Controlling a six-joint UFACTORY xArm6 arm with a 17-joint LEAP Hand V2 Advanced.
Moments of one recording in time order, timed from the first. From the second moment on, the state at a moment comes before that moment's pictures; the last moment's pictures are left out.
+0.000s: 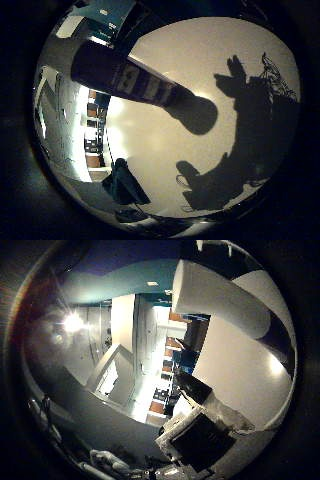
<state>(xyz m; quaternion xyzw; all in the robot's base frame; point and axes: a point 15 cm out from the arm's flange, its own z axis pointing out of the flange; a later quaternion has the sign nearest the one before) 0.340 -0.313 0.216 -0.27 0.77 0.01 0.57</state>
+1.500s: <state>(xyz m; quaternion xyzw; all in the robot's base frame) 0.460 -0.199 0.320 -0.51 0.66 0.14 0.53</state>
